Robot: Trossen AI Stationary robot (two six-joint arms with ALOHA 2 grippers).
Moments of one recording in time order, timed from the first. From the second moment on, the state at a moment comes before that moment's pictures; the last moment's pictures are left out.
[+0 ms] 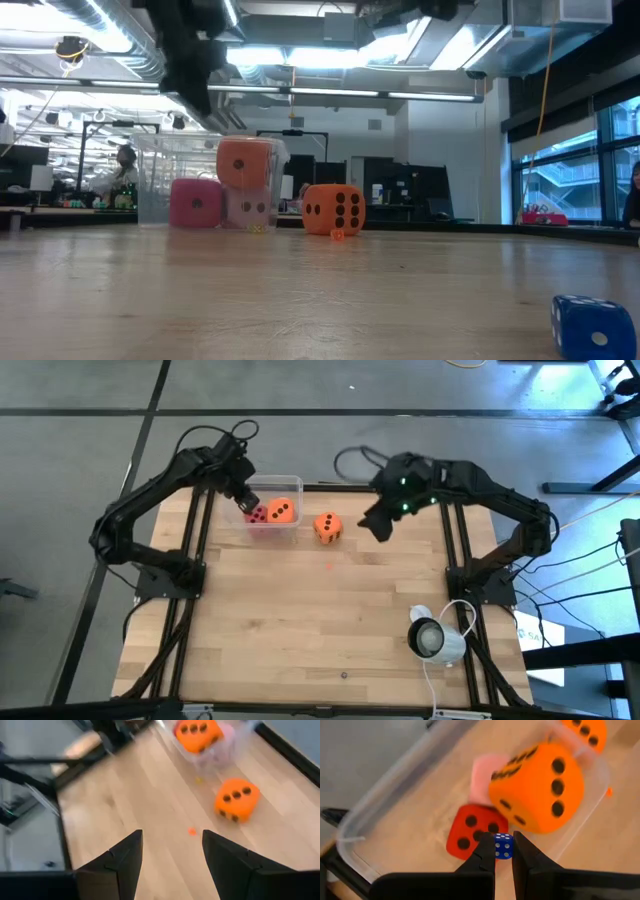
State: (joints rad) left arm 0.90 1.27 1.30 -1.07 0.14 0.07; right arm -0.19 1.50 1.83 -1.16 -0.13 0.42
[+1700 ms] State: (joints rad) left arm 0.57 1.28 1.30 -0.72 0.14 0.24; right arm 0.06 1.43 1.50 -0.94 0.03 0.62
